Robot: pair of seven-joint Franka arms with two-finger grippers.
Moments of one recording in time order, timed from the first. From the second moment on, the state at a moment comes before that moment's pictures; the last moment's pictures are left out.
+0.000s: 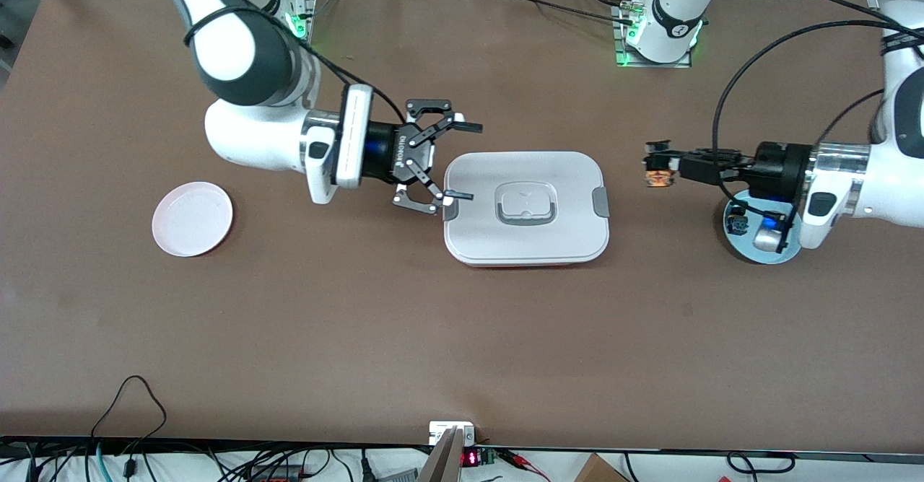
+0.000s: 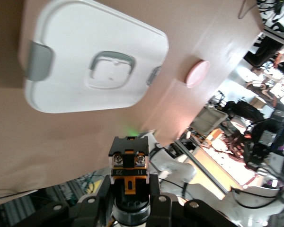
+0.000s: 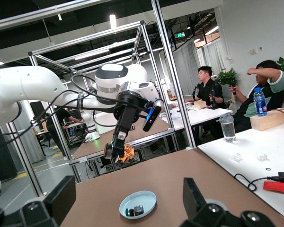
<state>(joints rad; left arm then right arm) 0.07 0.36 0.00 -1.45 -0.86 1.30 -0.27 0.45 0.35 0.07 -1.66 1.79 2.15 -1.78</state>
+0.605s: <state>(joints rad) 0.12 0.51 0.00 -1.47 -0.04 1.45 0.09 0.33 0.32 -0.16 -1.77 1.42 1.76 -1.64</state>
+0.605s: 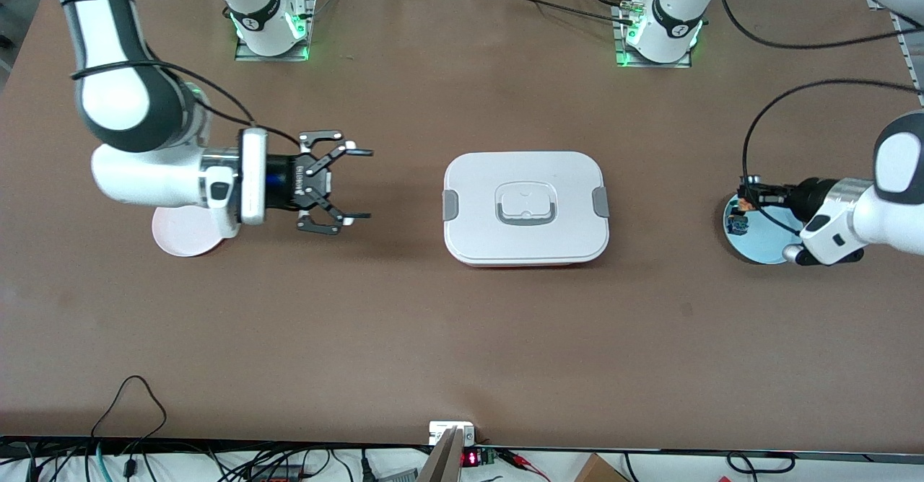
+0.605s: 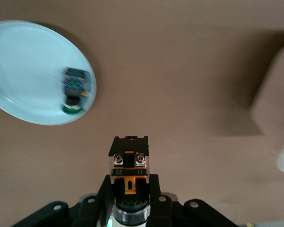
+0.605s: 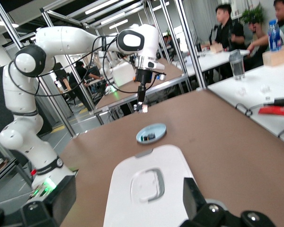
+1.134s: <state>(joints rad) 0.21 0.67 0.00 -1.47 0.24 1.72 0.15 0.32 0.31 -0.21 -1.77 1.12 1.73 -1.15</state>
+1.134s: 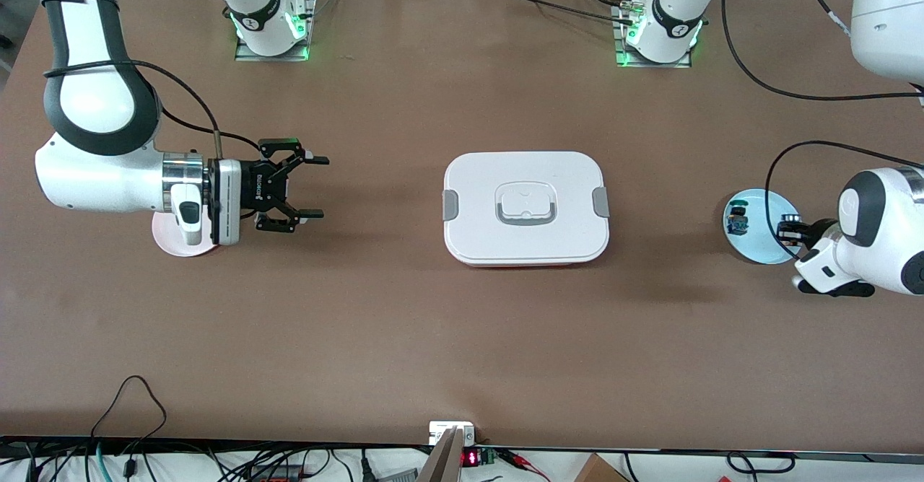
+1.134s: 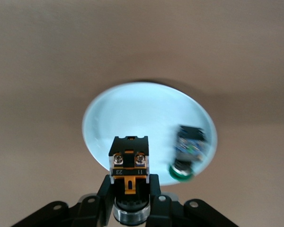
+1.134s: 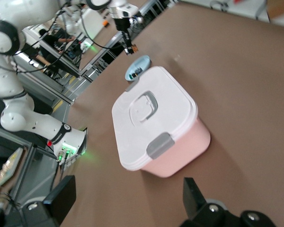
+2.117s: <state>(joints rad) 0.25 0.74 0.00 -1.52 0.28 1.80 0.18 0.28 0.26 -0.20 -1.68 0.29 1.54 -0.22</state>
